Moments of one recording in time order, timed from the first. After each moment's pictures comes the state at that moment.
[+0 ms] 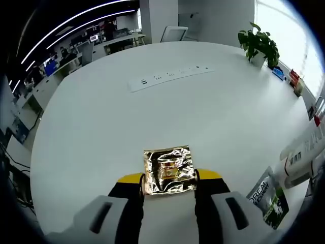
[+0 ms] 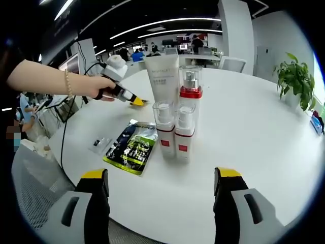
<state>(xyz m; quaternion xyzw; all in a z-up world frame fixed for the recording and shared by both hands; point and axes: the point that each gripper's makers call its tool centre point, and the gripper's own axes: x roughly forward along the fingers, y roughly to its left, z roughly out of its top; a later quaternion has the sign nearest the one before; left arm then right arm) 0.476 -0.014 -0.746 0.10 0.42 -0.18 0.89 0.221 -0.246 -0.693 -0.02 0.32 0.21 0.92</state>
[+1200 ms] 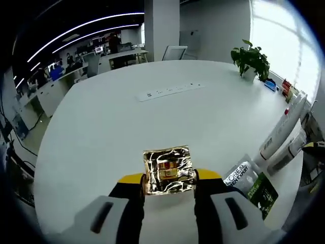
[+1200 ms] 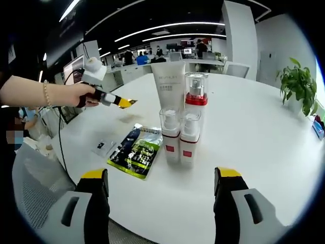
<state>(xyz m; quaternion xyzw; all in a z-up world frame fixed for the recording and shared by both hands) 0.413 0.011 -0.709 0.06 0.35 -0.18 0.92 0.222 -0.238 -0.686 -0.03 0.30 0.23 0.93</state>
